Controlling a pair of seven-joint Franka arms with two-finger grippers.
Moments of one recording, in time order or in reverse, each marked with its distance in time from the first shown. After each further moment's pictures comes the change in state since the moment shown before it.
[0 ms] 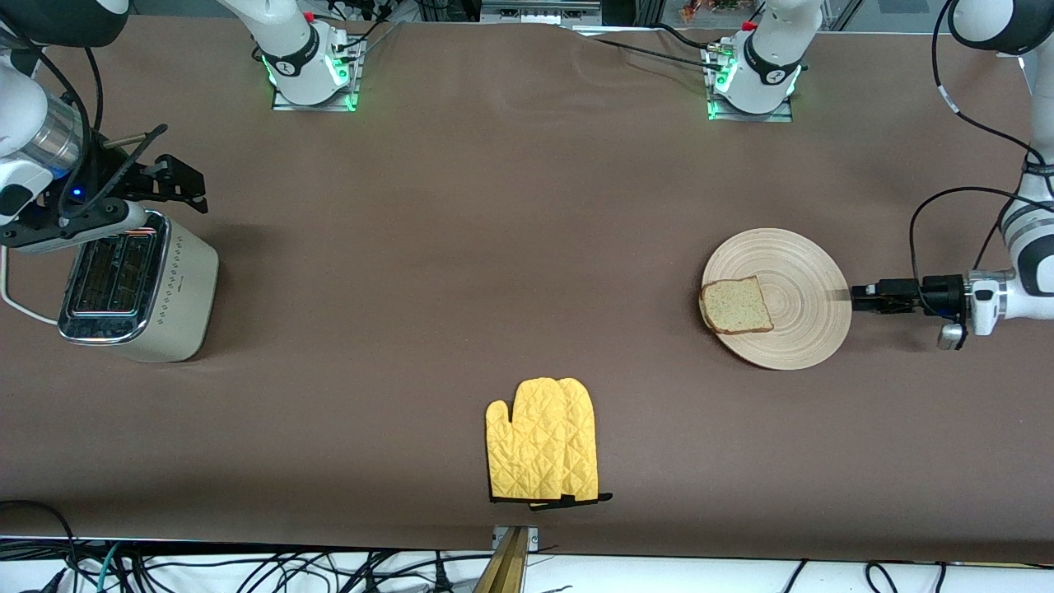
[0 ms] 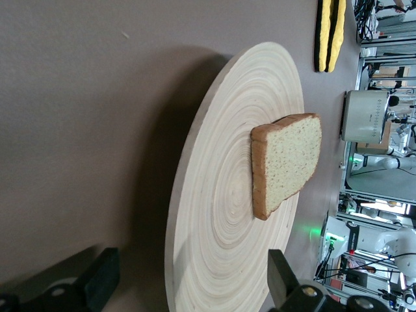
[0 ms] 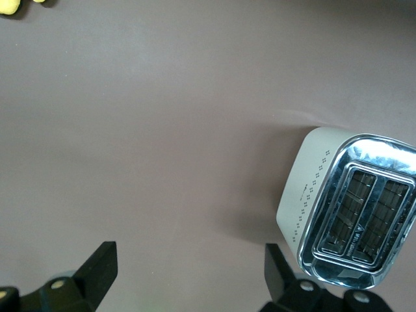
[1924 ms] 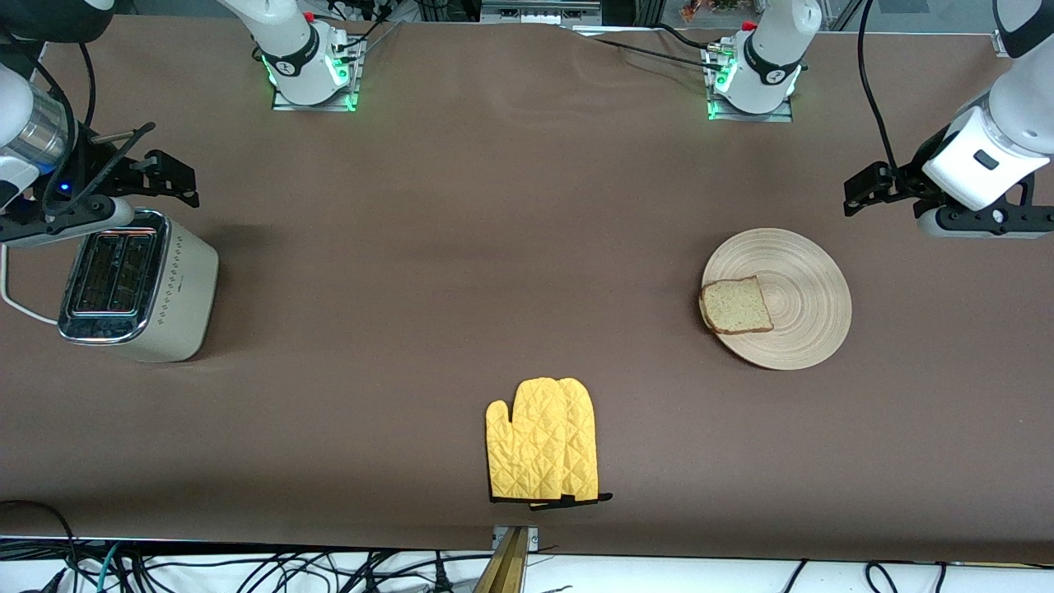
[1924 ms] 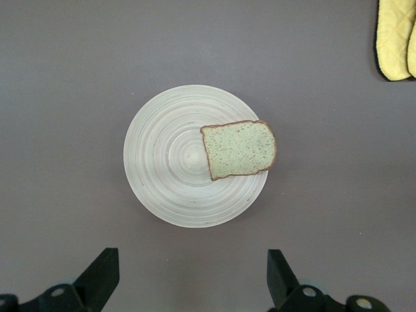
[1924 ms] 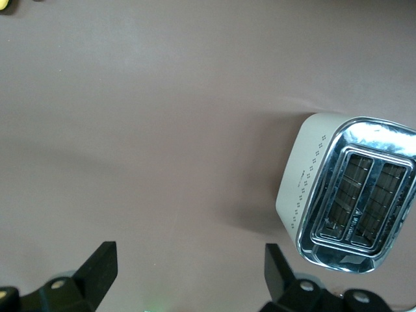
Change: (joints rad) left arm -0.596 -0.837 0.006 -0.096 0.636 -0.037 -0.980; right arm -0.016 -0.009 0.003 0.000 0.000 -0.032 0.017
